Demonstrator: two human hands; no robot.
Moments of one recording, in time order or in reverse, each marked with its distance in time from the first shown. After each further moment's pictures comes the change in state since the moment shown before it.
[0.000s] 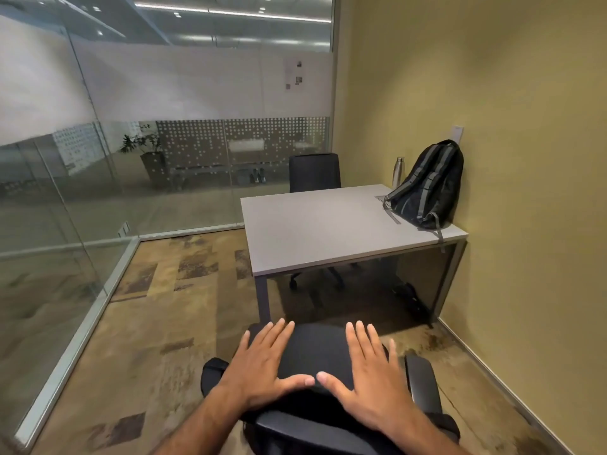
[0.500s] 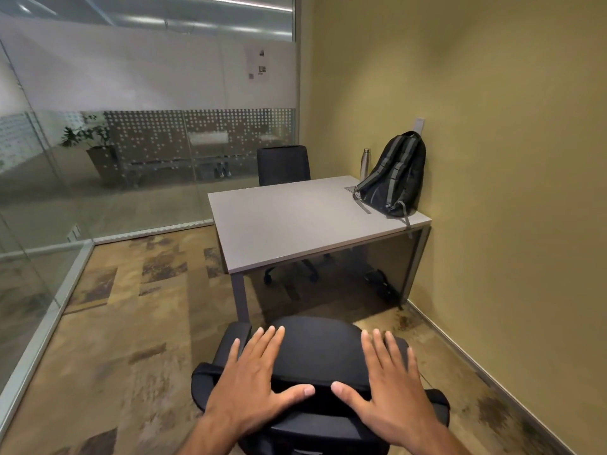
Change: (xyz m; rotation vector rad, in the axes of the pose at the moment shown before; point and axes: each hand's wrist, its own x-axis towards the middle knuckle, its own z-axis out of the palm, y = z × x) left_hand -0.028 0.010 0.005 -0.072 0.072 0.039; right_hand -0.049 0.008 -0.013 -0.057 -0.099 0.183
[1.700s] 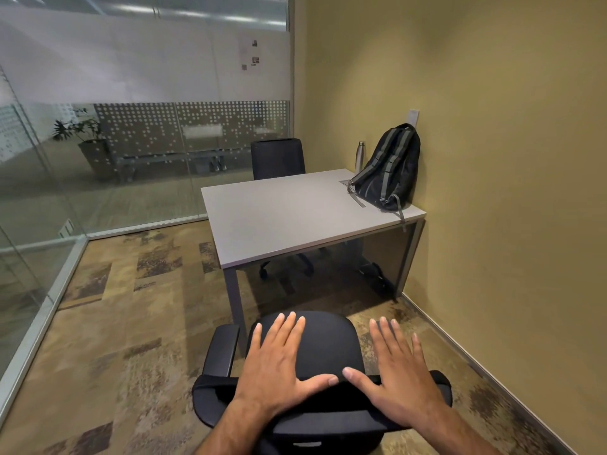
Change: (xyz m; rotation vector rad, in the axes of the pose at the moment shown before) left_hand 0.025 0.052 0.016 0.083 0.066 0.050; right_hand 0.008 0.041 -0.008 0.016 0.014 -0.029
